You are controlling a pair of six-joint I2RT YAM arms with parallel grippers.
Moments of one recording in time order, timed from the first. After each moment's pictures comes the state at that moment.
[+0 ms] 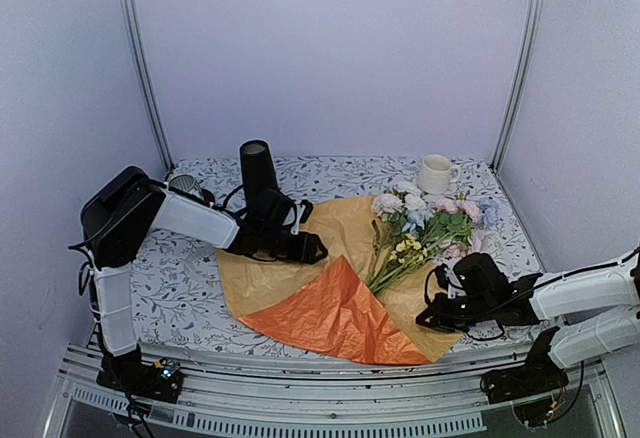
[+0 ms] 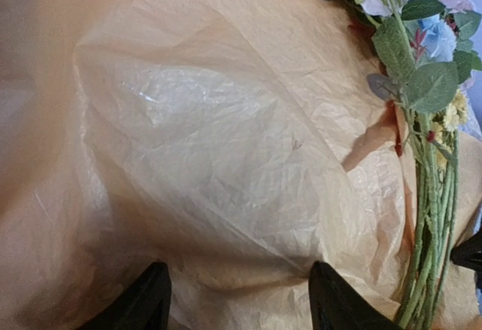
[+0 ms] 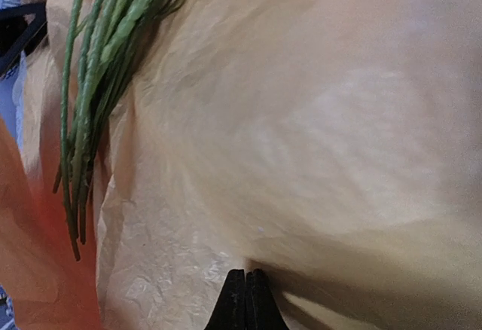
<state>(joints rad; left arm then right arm) -0.72 2.02 1.11 0.12 0.20 -0.46 0.77 1.21 0.29 0.04 -0.19 0.88</state>
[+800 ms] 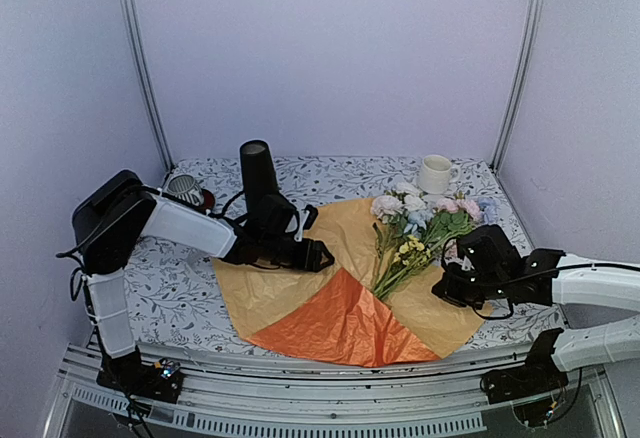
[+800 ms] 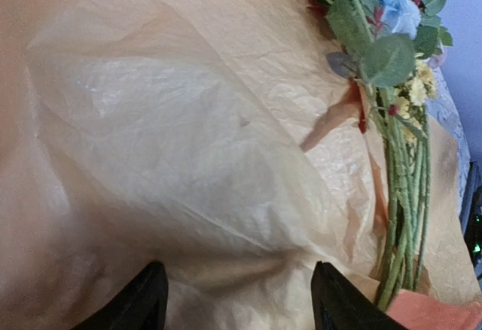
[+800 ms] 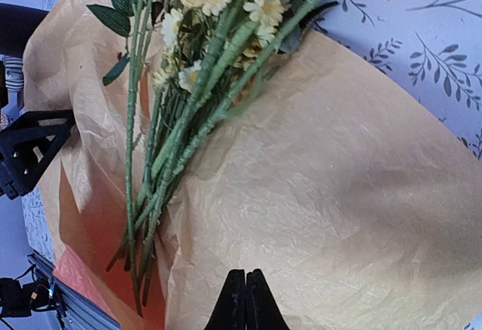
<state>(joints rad) -0.78 1.97 1.05 0.19 0.21 -0.50 0.77 1.02 0.48 -0.35 0.06 1.00</state>
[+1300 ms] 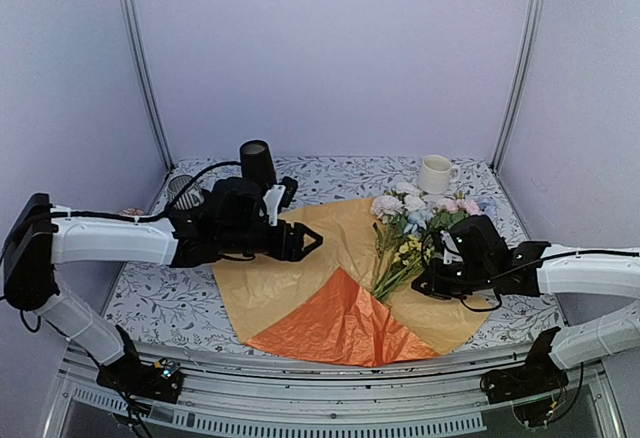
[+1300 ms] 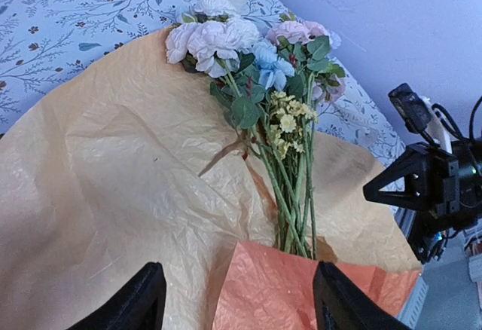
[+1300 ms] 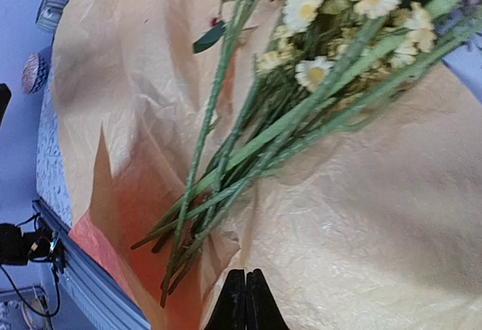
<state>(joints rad) -0.85 1.53 0.90 0.13 0.13 -0.45 0.77 1.16 0.57 -0.25 -0.06 0.83</state>
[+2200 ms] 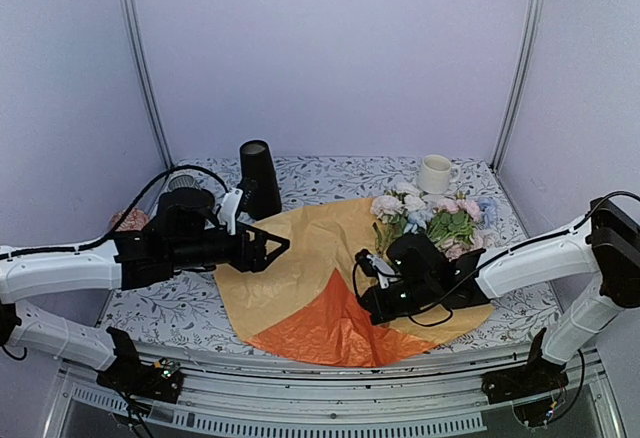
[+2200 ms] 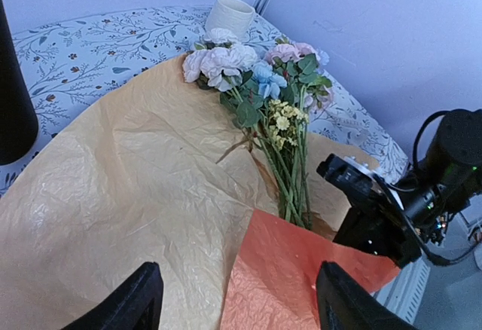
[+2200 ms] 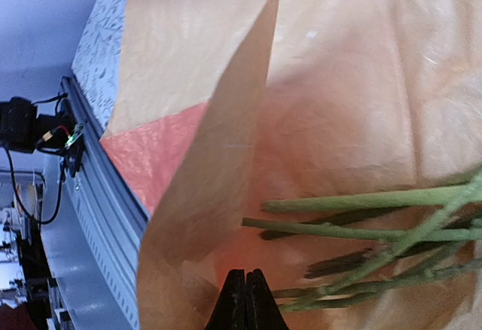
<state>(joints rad) -0.86 1.14 0.67 0.06 0.07 -0.40 1.01 1.57 0.71 0.06 -0.28 0.71</state>
